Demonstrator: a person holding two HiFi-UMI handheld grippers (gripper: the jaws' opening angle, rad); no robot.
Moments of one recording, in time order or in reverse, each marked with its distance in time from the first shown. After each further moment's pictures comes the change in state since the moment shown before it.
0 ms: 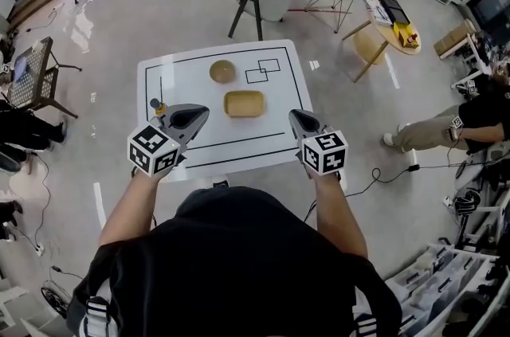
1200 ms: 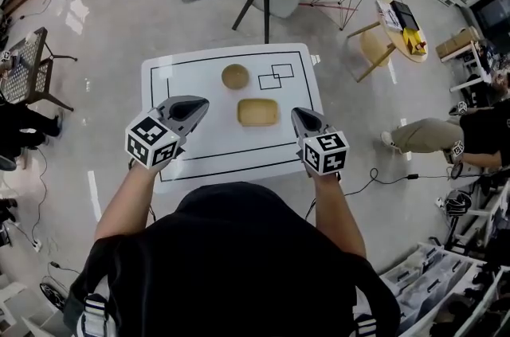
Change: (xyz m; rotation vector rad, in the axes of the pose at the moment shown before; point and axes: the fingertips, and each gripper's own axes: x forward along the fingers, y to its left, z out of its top) left arm -0.005 0.107 -0.002 -0.043 0.015 -0.019; right arm 0.086 0.011 0.034 0.001 0.054 -0.027
